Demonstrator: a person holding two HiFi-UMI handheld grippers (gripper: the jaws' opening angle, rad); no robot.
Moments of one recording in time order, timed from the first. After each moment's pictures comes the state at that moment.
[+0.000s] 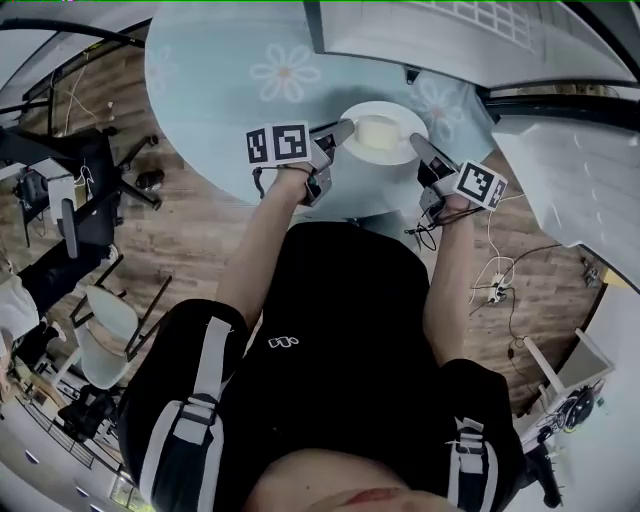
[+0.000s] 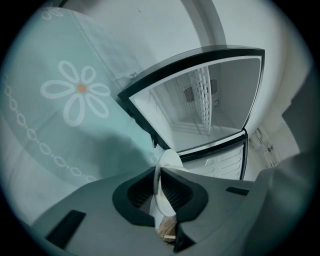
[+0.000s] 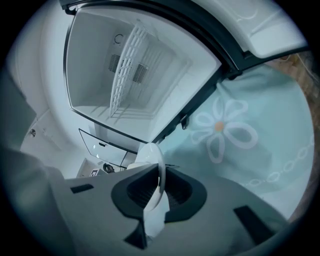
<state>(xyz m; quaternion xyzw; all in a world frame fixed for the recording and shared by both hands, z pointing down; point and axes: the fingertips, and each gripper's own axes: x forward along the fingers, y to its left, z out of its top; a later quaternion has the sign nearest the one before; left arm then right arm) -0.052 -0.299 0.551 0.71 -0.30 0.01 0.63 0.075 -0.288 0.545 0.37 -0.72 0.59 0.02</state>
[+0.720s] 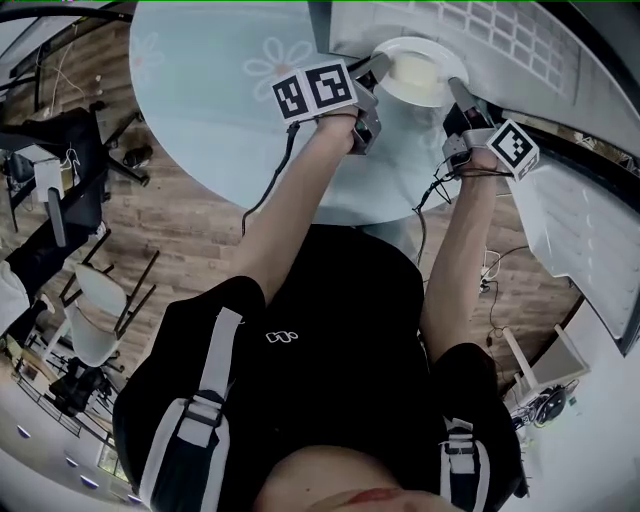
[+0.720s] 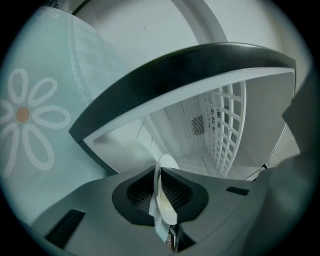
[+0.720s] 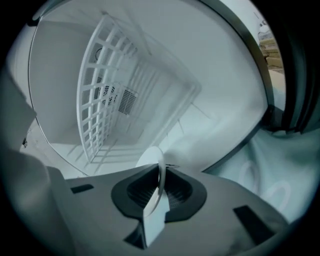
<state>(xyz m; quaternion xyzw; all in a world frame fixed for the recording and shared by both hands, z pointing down) -0.021 -0.455 0.534 0.68 -0.40 -0.11 0.61 0.118 -0.449 0.532 0.44 -0.70 0.56 -0.05</state>
